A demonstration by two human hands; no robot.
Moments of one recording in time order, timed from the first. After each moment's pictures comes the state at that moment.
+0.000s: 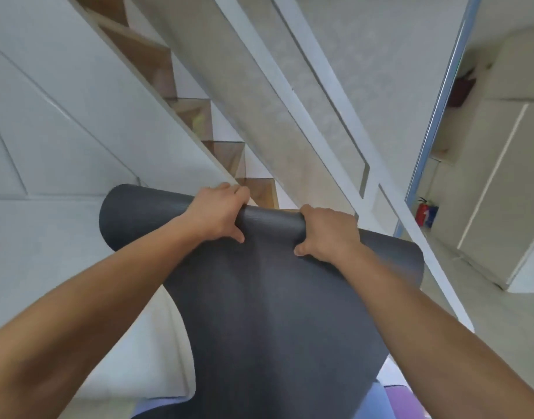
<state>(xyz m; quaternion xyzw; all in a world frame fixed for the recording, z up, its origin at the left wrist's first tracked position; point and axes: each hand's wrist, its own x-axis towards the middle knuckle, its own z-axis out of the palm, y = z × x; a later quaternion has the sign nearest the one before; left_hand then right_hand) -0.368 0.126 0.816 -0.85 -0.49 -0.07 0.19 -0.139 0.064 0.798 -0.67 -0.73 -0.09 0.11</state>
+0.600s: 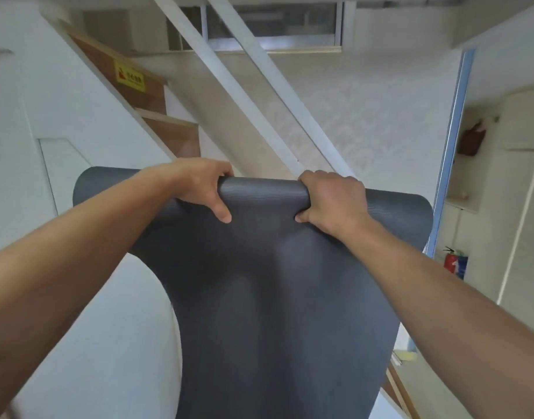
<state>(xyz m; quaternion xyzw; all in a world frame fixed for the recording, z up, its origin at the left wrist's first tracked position) -0.396 0.093 1.016 -0.80 -0.59 -0.06 0.09 -0.138 0.070 0.954 -0.57 -0.73 -0.28 0.24</state>
